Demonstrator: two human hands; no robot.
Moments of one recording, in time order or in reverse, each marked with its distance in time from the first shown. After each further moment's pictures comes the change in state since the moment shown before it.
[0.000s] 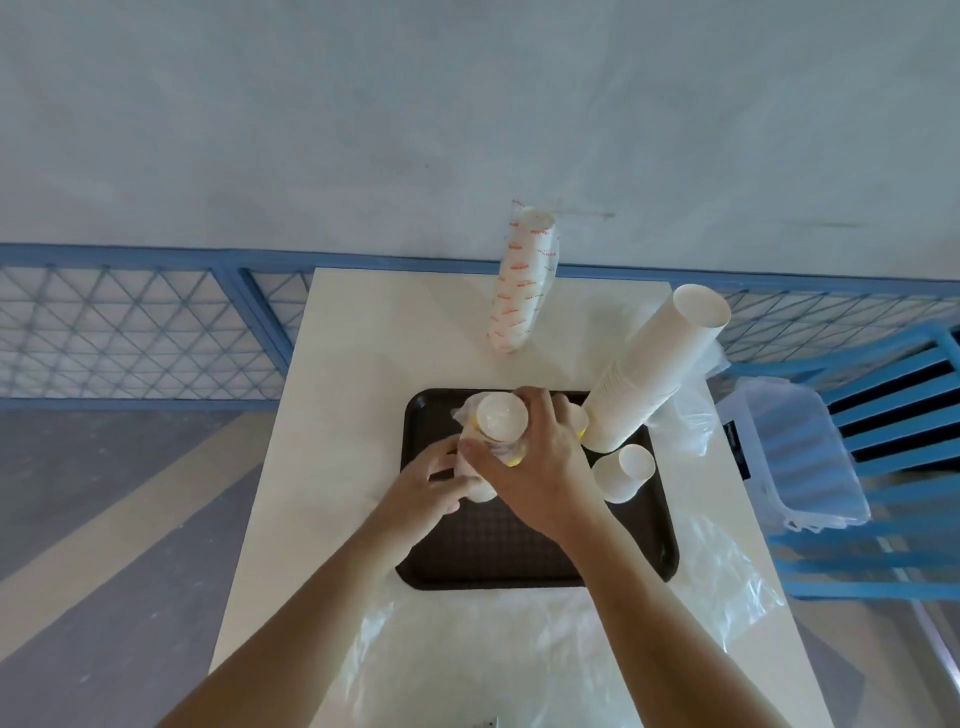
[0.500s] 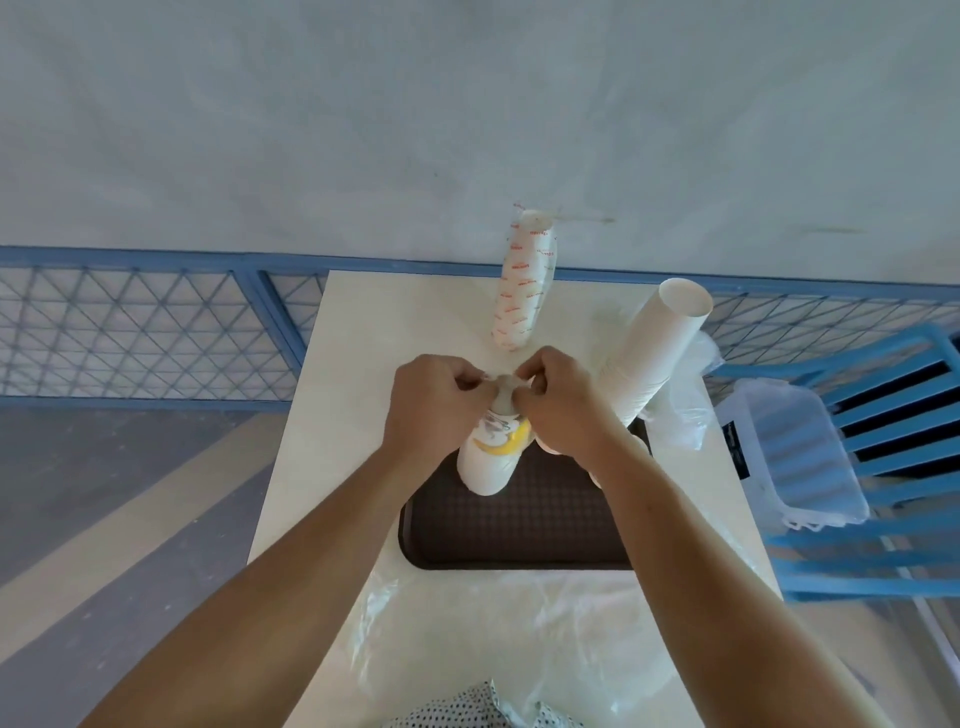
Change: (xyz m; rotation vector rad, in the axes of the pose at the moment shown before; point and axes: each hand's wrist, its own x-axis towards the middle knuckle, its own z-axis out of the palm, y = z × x) left_hand -0.024 0.107 0.014 0.484 0.468 0.392; right_hand 0.034 -0.025 -0.048 0.036 -0.179 0.177
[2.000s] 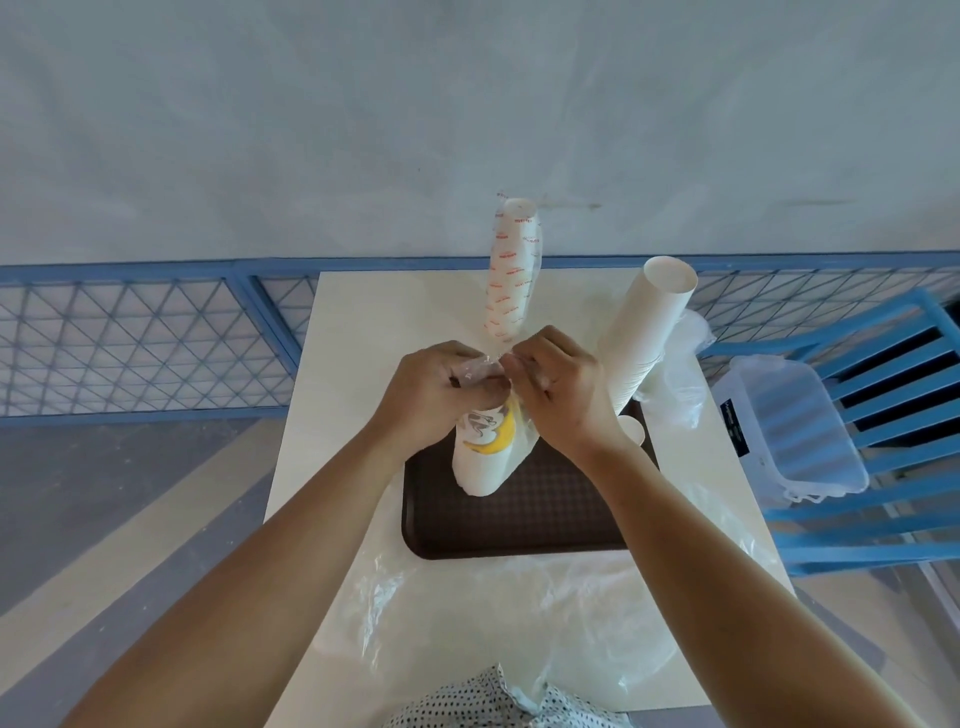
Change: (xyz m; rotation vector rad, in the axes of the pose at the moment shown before) left_hand 0.008 -0.015 -0.002 -0.141 -0.283 0.160; right_hand -0.005 0.028 0.007 -0.047 0.447 -0.698
